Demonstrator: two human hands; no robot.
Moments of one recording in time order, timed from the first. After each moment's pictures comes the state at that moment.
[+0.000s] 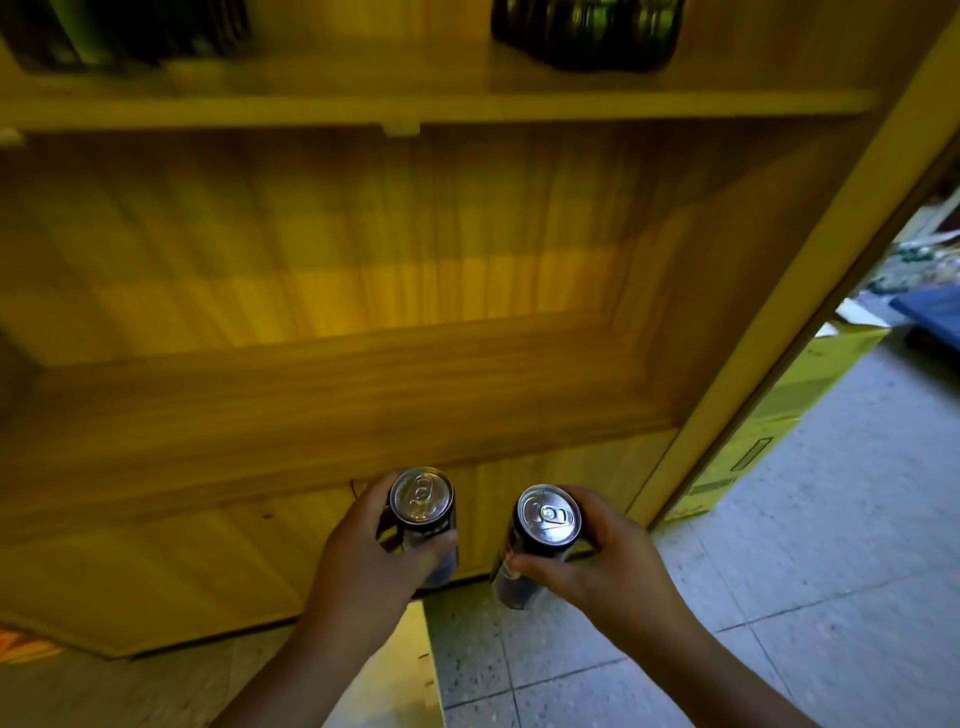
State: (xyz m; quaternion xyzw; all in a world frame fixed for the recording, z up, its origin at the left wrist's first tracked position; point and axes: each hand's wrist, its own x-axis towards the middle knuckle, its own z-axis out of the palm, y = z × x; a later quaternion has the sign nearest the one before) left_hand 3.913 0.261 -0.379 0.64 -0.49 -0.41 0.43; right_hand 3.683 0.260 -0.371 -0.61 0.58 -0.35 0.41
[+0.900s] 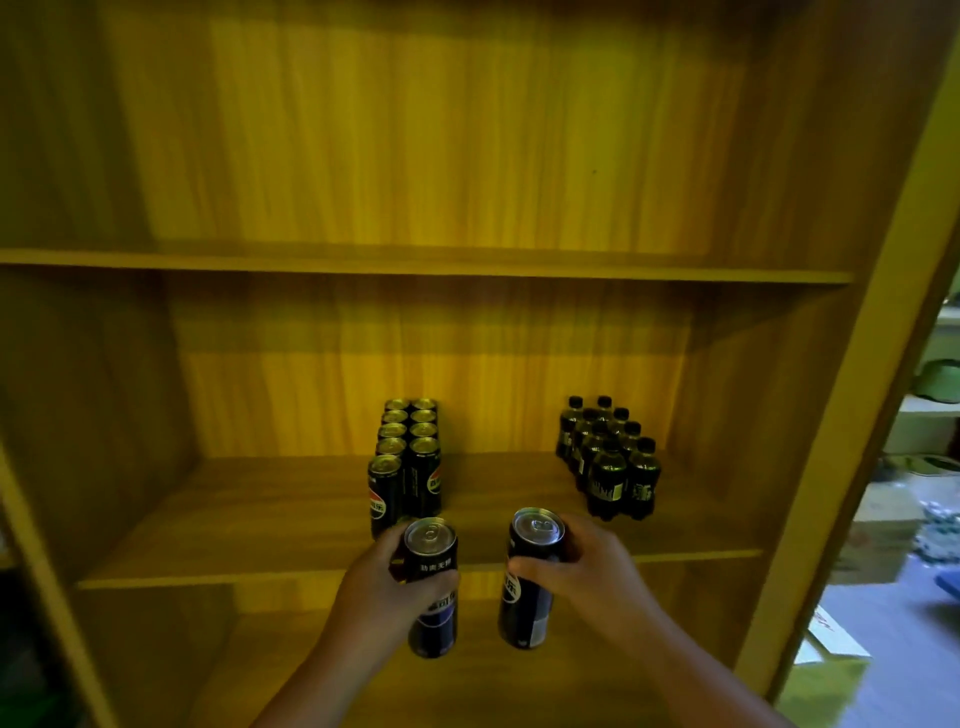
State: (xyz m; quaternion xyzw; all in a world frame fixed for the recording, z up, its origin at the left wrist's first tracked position) left_hand 4.022 0.293 0.085 0.61 -0.50 -0.35 0.51; right_hand 3.791 0.249 0.109 -0.67 0.49 -0.37 0.41
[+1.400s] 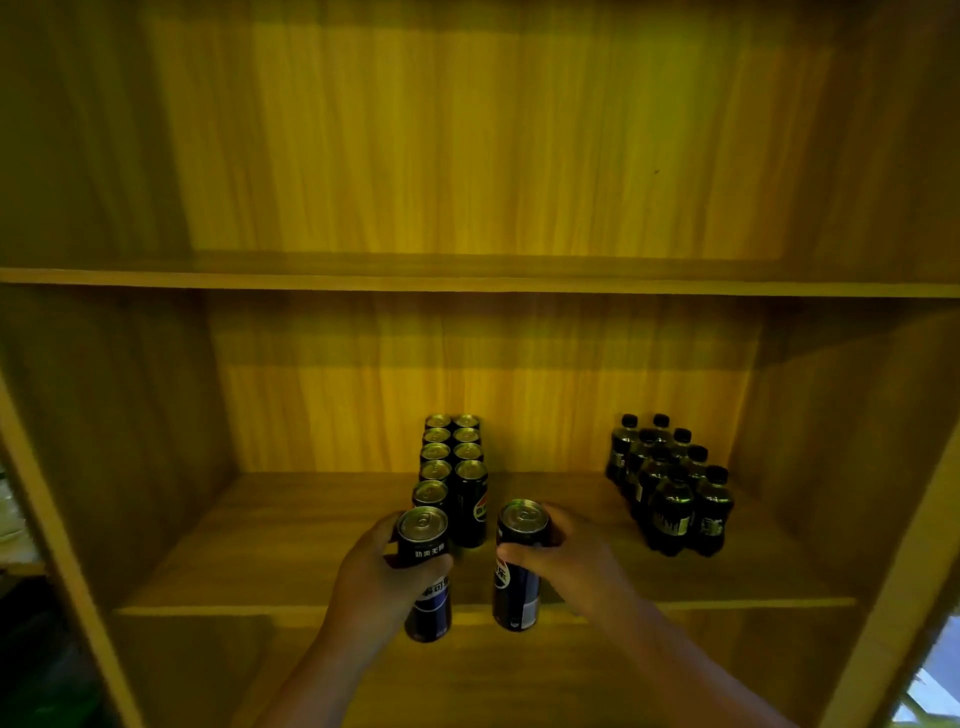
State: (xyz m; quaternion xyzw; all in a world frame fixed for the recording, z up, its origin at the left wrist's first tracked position) left_hand 4.099 0.239 0.097 0.60 -0.48 -0.32 0.56; right_hand 3.885 0.166 0.103 -0.66 0.48 -0.38 0.45
